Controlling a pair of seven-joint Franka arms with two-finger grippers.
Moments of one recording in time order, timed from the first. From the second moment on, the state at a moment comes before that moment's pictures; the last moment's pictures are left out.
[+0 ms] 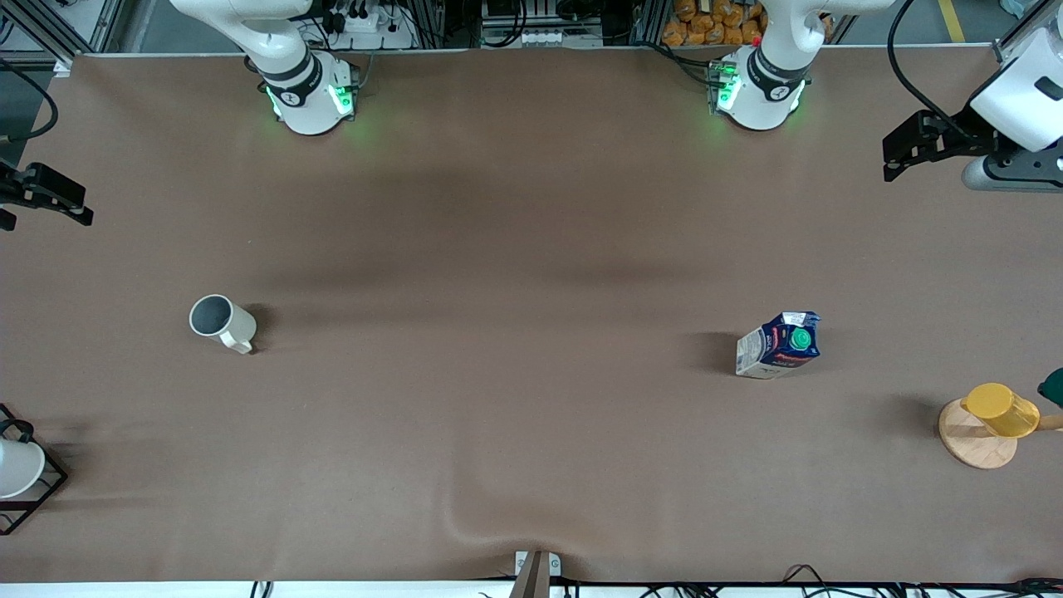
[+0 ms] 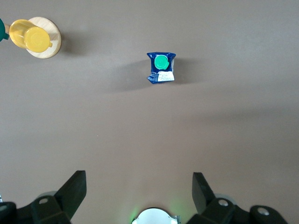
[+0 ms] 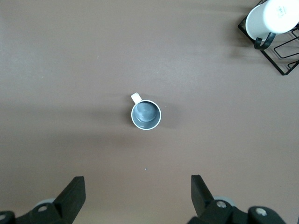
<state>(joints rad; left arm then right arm) -0.15 0.00 -0.01 -1.44 0.05 1.37 -0.05 0.00 -0.05 -0.12 -1.65 -0.04 1.60 -0.21</state>
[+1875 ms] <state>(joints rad) -0.14 0.50 0.00 -1.44 0.00 1.74 -0.10 -0.14 0.47 -0.14 -1.83 0.14 2.11 -0.49</state>
